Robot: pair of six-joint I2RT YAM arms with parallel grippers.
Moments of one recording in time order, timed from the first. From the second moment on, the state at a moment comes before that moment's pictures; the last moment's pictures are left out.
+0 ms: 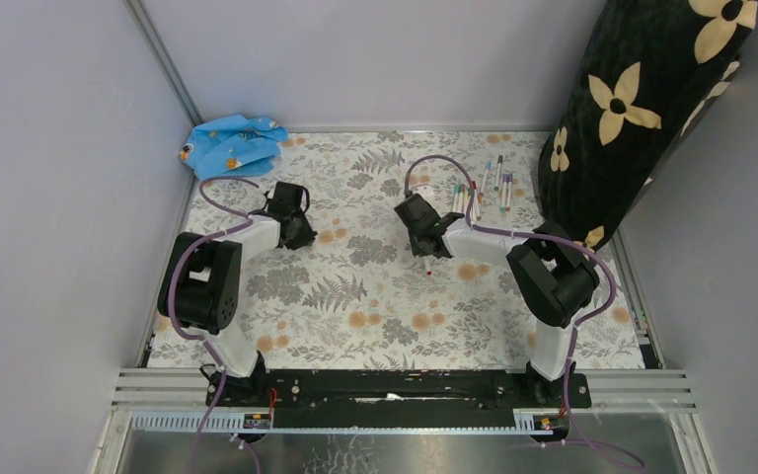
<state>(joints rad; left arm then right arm) -0.18 1.70 0.92 -0.21 -0.07 -0.66 0.73 1.87 1.16 -0.31 0.36 0.39</state>
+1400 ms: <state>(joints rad) -0.20 1.45 0.96 -0.24 0.07 -0.71 0.35 1.78 1.32 -0.37 0.39 0.35</state>
